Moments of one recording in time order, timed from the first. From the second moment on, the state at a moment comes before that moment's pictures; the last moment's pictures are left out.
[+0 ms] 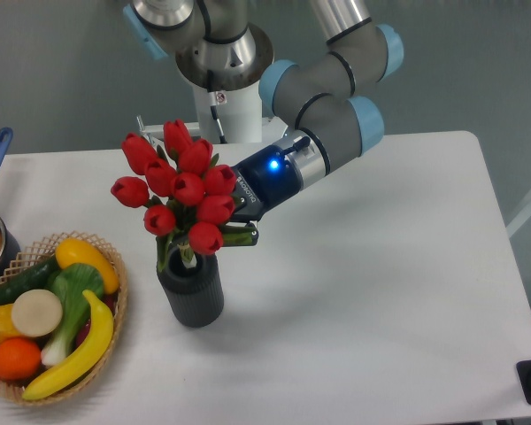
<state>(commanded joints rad) 2.61 -1.86 -1.92 -0.79 -0.01 1.27</state>
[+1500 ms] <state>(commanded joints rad) 2.61 -1.93 -2.01 -0.79 0.00 1.42</state>
